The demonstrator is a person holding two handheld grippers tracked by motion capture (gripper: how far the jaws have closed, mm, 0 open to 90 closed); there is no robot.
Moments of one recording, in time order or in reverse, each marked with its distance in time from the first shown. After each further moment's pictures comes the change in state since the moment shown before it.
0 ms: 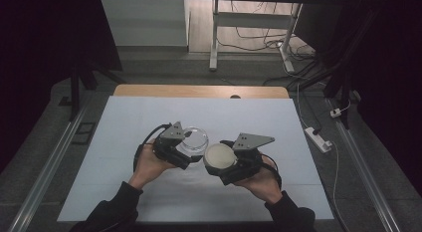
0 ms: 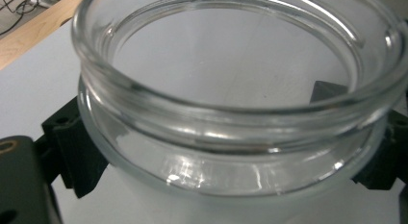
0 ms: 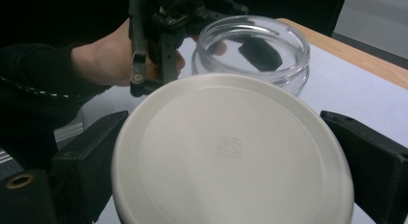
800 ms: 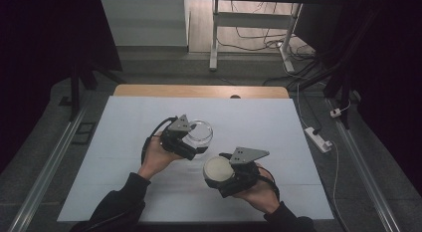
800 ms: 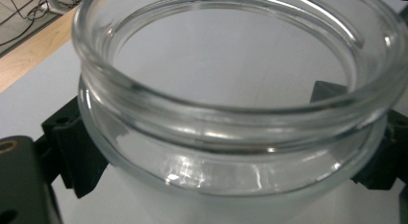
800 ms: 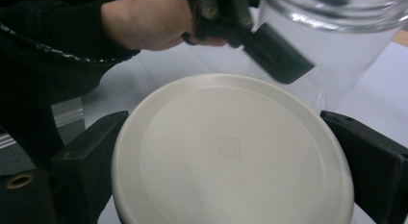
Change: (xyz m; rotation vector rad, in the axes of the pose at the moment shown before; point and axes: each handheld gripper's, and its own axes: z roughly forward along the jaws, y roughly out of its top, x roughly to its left) left arm 0.021 0.009 0.024 -0.015 0.023 0.003; right arm 0.011 -0.035 0.011 0.049 0.000 0.001
